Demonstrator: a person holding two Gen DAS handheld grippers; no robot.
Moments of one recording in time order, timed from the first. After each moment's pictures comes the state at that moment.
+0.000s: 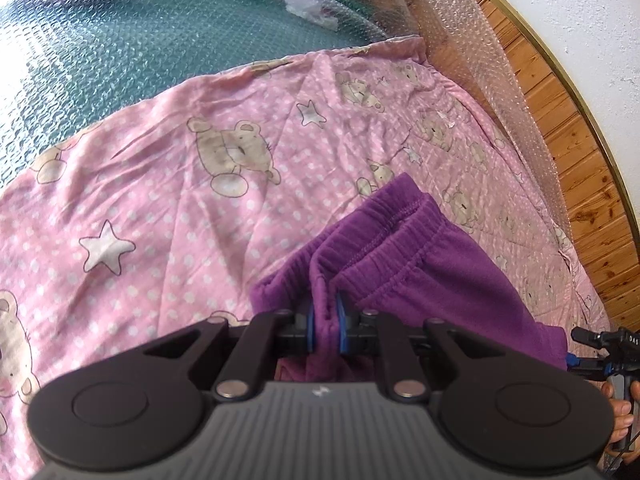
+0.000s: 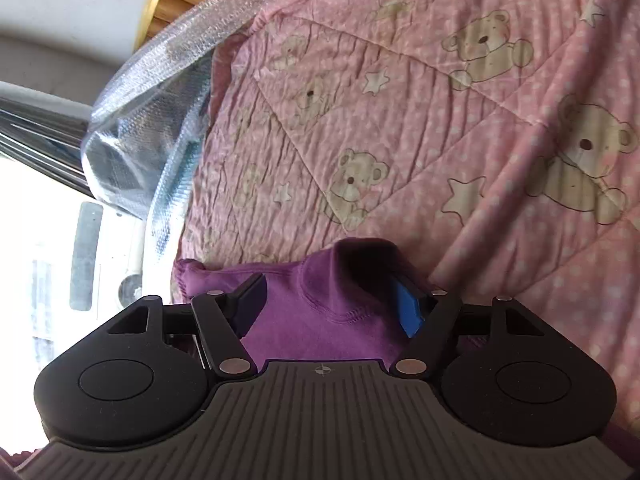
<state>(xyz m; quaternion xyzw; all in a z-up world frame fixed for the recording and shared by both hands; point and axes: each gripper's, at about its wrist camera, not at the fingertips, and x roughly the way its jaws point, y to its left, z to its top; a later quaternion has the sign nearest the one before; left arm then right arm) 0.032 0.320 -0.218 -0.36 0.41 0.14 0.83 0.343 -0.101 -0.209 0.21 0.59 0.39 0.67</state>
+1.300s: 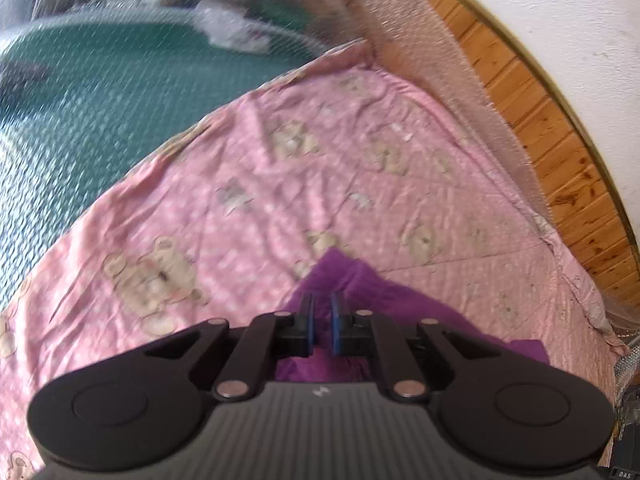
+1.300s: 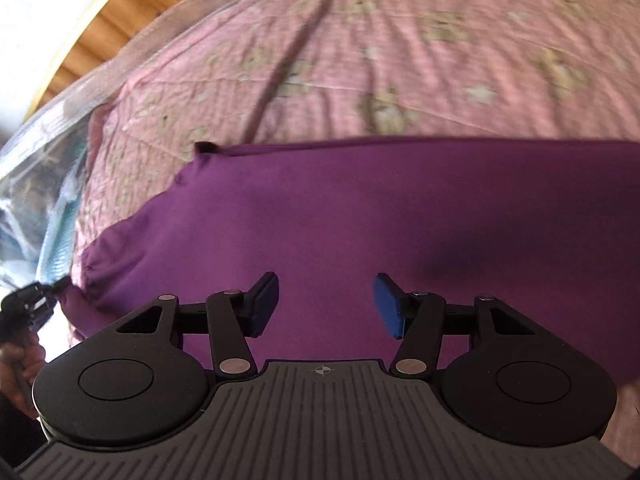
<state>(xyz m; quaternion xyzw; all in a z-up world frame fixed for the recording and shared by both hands) 0.098 0.344 -0.188 -0.30 0.44 0.09 0.84 0.132 -0.235 -0.157 0.20 0.55 0.09 0.80</state>
